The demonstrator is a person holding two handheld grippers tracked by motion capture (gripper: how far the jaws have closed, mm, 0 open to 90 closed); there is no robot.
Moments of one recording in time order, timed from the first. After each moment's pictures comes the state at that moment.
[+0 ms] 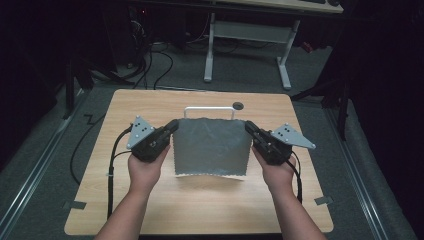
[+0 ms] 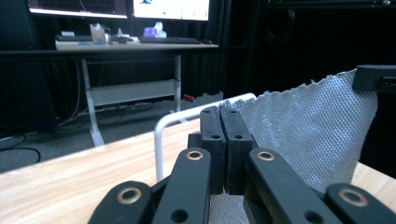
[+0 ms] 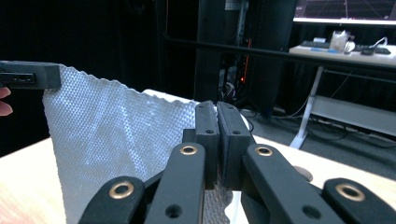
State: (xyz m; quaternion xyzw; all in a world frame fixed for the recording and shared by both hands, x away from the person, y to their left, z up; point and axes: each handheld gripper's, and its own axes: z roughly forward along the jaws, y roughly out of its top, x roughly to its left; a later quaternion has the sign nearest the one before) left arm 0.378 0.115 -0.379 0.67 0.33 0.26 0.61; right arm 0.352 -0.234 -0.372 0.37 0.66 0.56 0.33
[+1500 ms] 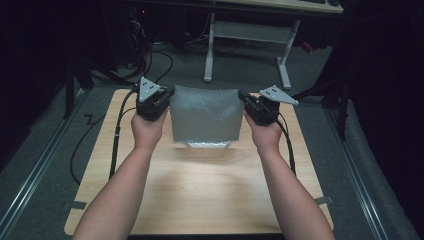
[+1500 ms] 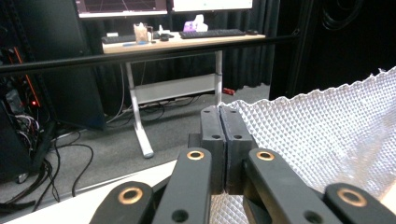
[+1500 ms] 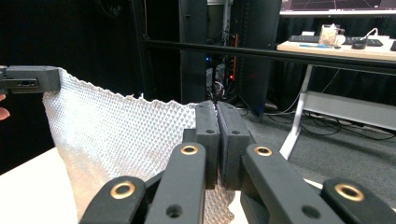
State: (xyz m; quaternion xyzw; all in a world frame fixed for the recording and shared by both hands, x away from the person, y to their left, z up) left arm 0.490 0.108 -0.364 0.68 0.36 0.32 0.55; right arm 0.456 -0.223 -0.355 0.41 0.65 0.55 0.32
